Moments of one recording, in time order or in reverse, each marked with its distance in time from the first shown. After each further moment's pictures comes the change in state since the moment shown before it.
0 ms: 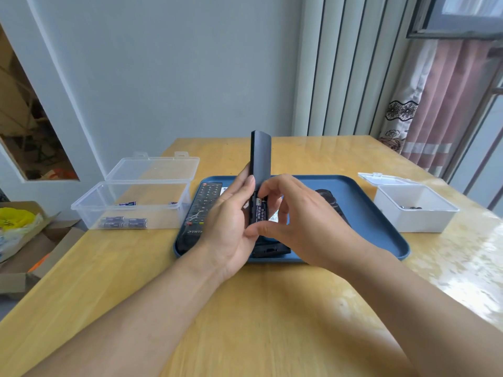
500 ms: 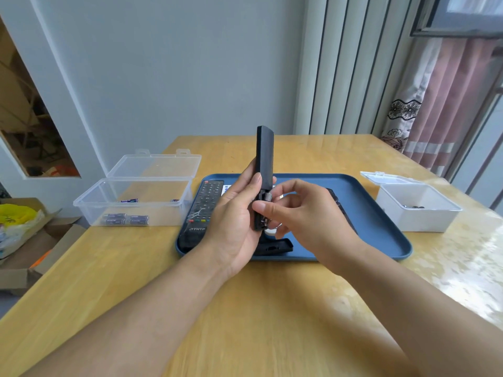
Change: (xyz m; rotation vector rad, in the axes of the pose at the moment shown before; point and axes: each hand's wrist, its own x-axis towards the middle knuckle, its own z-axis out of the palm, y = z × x) left_hand -0.003 -0.001 0.007 -0.007 0.041 0.005; right_hand 0.001 -0.007 0.005 0.704 0.078 0.340
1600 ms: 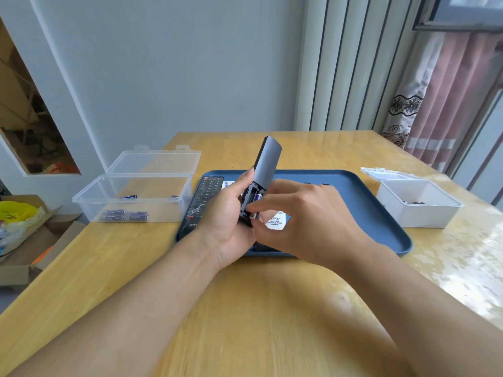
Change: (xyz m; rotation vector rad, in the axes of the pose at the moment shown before) left_hand 0.001 0.012 -0.002 -0.088 0.146 -0.258; right_hand -0.001 0.008 -0.003 -0.923 0.061 -0.717
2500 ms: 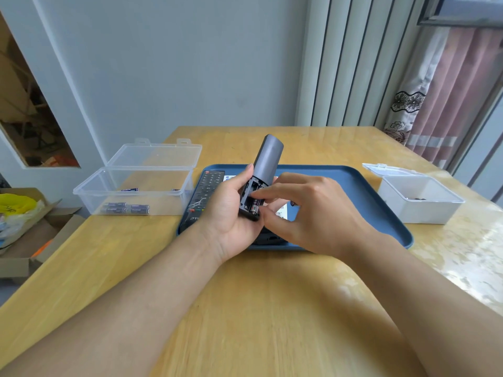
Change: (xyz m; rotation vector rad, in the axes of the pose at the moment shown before) left_hand -0.001 0.001 0.001 -0.091 -0.025 -0.080; right_hand -0.001 0.013 0.003 0.143 0.019 -0.005
